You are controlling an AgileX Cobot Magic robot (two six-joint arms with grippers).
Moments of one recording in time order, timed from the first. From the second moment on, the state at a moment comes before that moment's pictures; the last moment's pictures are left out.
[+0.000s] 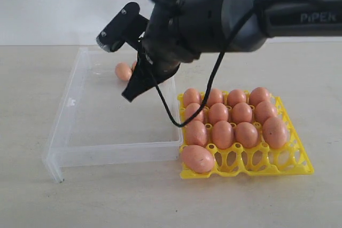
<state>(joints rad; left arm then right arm) 0.13 0.00 0.00 -0.19 0.27 0.32 0.80 1.97 -1.50 -0.62 0.59 0.30</state>
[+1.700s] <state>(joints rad) 0.13 0.00 0.00 -0.19 0.27 0.32 0.68 2.46 -2.06 -0.62 0.63 0.11</state>
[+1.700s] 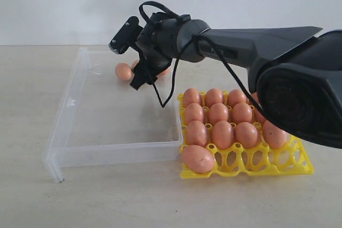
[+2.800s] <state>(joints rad) 0.13 0.00 0.00 -0.19 0.27 0.32 0.68 2.43 -2.06 -0.54 0.87 0.13</state>
